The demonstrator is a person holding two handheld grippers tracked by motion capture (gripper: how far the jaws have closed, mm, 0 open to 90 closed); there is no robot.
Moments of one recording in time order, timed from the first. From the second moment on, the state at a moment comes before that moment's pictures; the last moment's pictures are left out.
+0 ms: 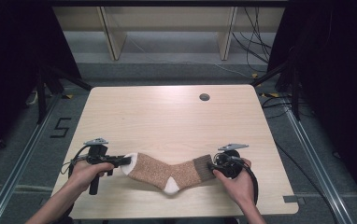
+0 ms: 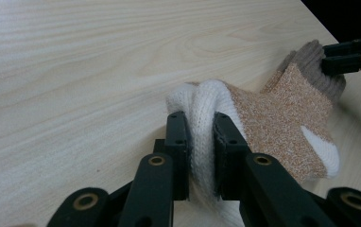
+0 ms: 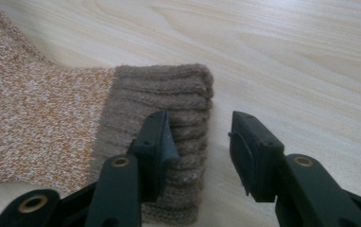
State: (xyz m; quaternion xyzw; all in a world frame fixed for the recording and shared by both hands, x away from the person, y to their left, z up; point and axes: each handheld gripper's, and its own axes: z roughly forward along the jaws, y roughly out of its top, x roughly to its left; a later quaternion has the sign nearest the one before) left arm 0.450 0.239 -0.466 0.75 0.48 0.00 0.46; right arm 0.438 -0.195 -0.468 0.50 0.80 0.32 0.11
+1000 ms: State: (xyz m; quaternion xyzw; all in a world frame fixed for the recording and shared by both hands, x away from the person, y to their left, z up) left arm 0.457 0.230 -0.435 0.73 0.46 0.01 0.50; right arm 0.436 -0.173 -0.469 0.47 0.82 0.29 0.13
